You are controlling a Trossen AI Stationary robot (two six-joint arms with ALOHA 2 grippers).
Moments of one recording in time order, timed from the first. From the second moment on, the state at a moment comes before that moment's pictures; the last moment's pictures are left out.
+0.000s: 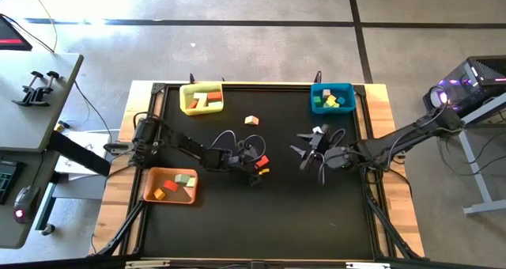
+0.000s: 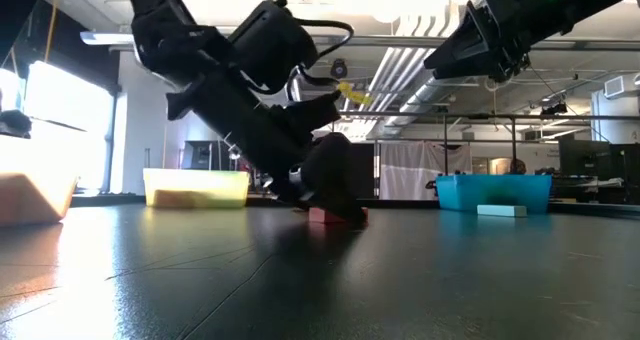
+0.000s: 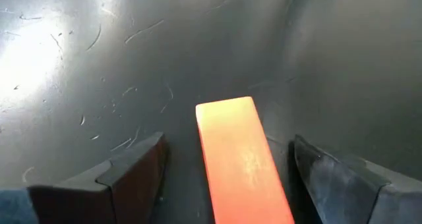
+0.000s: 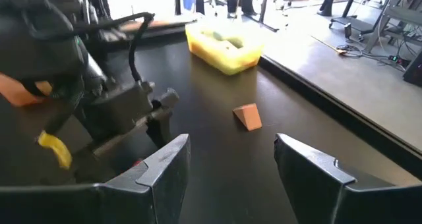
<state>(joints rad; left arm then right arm) -0.12 2.03 0.94 0.32 -0.41 -0.36 0.32 1.09 0.56 0.05 0.79 0.31</state>
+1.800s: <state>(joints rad) 0.70 1.18 0.55 -0.15 -0.52 -0.18 0.32 1.20 0.56 0.13 0.79 0.31</state>
